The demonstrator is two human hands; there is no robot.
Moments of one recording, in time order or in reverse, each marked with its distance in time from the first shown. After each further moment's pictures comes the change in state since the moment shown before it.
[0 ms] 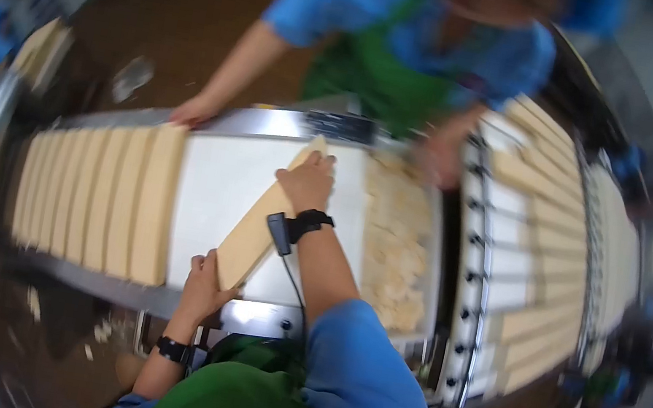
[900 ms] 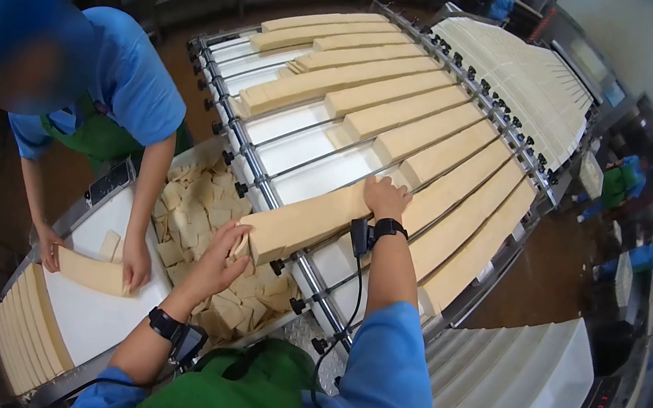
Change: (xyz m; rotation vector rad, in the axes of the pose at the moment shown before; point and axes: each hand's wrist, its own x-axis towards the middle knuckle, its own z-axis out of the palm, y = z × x) left_hand 0.024 0.410 0.185 -0.360 -0.471 0.858; right_hand -0.056 0.593 -0.302 -0.089 0.234 0.714
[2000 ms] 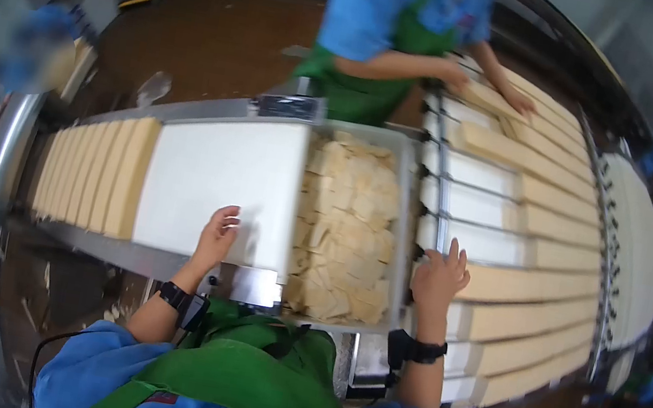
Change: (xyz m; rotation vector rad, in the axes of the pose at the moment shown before) left_hand -0.243 -0.123 -0.097 -0.296 0.827 -0.491; right_hand -0.179 -0.096 0.041 -0.087 0.315 -0.826
